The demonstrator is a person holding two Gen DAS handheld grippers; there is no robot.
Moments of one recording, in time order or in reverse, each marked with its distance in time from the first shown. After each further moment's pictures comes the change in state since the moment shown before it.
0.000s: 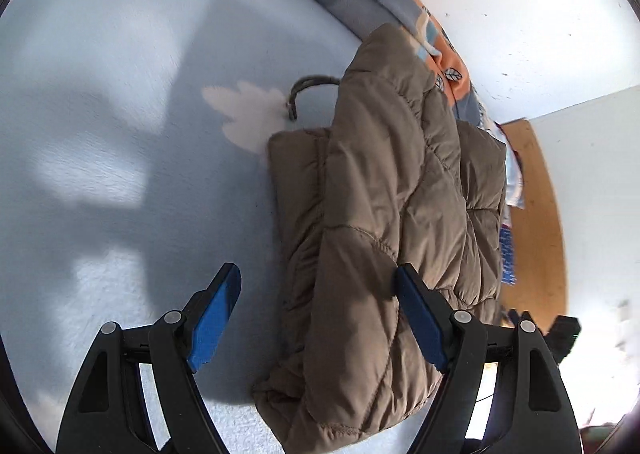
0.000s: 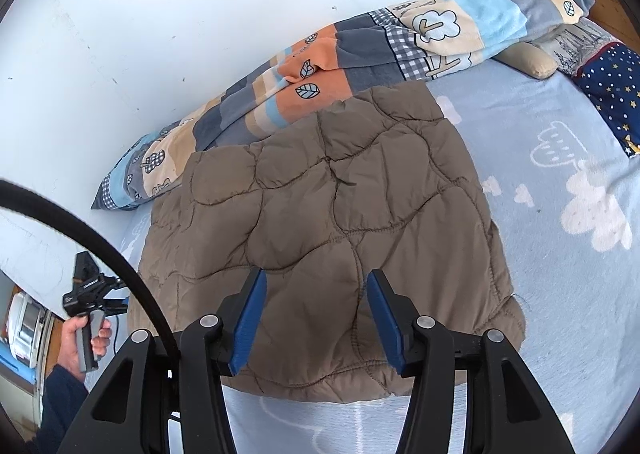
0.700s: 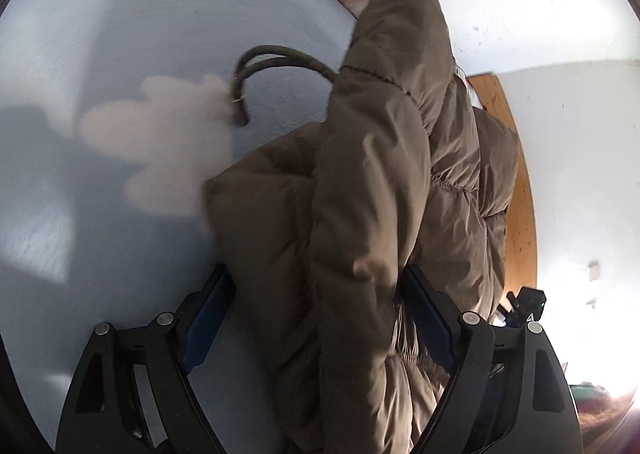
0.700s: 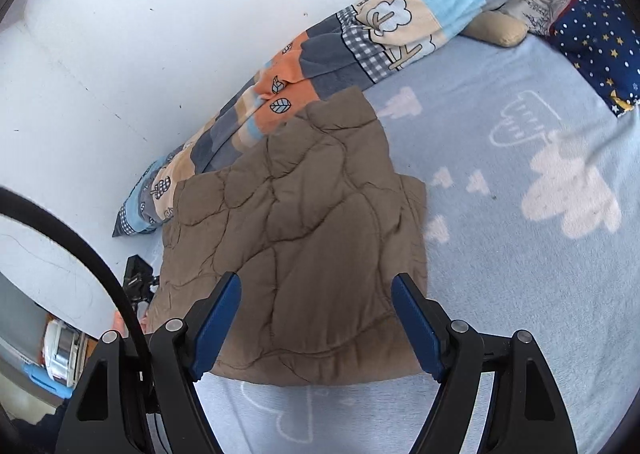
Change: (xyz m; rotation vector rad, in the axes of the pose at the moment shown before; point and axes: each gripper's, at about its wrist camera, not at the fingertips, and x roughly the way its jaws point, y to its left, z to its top) left arm 0.080 0.000 0.066 0.094 0.217 -0.151; right arm -0.026 -0.089 0.007 0.130 0.006 0.109
